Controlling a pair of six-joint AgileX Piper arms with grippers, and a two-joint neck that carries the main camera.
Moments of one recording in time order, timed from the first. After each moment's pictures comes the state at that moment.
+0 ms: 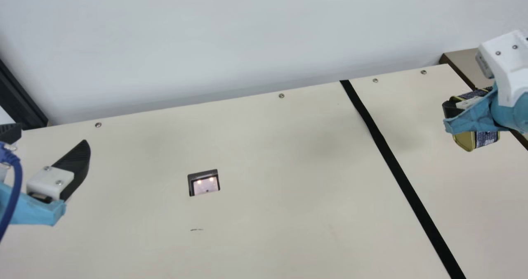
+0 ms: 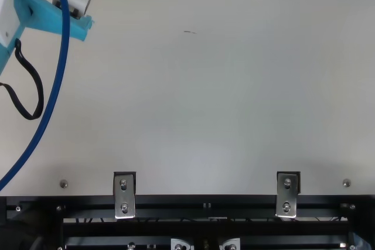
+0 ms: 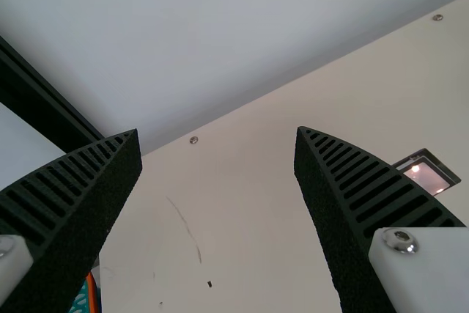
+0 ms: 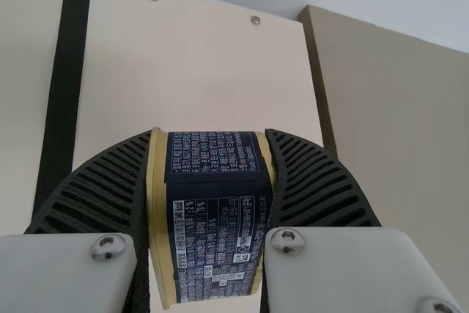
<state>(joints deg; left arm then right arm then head) -17.1 71.3 -47.1 -2.9 7.7 18.8 -27.8 84.0 -61.1 -3.4 20.6 -31.1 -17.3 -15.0</state>
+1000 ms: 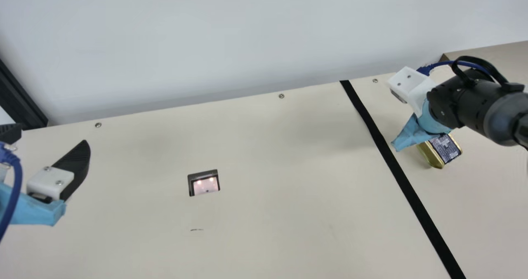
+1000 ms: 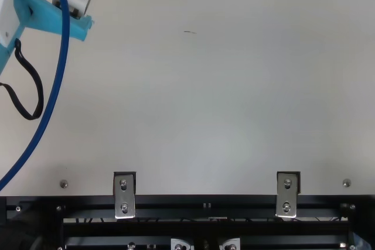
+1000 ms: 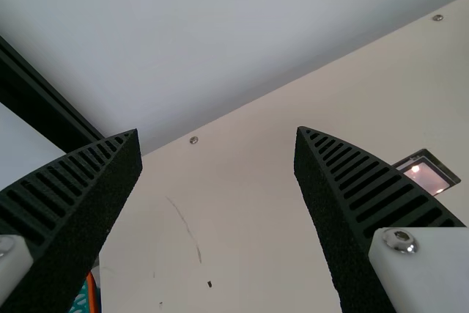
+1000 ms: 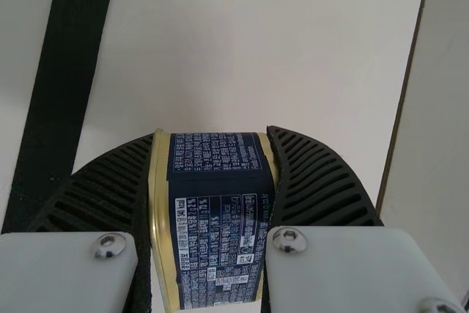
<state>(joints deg) -17.1 71.3 -47.1 -2.9 7.7 18.8 -14.7 104.2 -70.5 -34.6 34.0 -7.3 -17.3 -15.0</state>
